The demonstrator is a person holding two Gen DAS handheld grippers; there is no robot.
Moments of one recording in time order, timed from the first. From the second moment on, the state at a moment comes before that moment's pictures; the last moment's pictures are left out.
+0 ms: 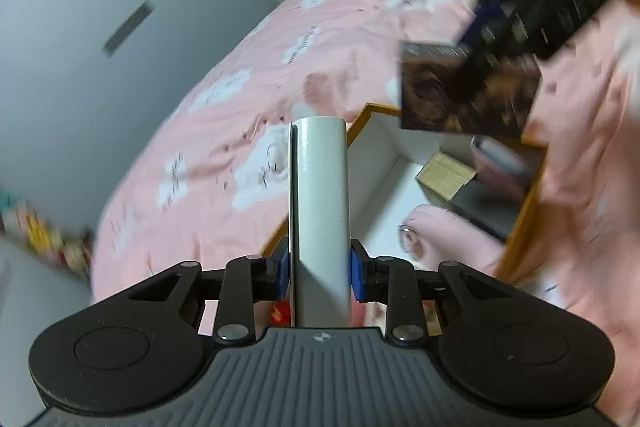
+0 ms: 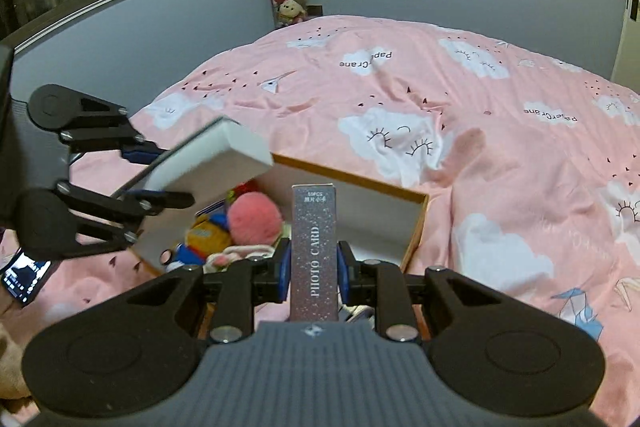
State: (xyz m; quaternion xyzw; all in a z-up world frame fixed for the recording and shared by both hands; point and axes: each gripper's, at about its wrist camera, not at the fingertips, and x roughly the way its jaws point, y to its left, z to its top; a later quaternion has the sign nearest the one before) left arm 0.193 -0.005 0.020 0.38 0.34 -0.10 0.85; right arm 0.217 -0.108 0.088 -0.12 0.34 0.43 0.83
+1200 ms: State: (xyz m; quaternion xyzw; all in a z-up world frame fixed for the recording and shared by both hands) left arm 0.289 -0.004 -0.155 0.57 0.32 -0.24 0.72; right arm 0.299 -0.078 0.053 -0.21 0.36 0.39 0.82
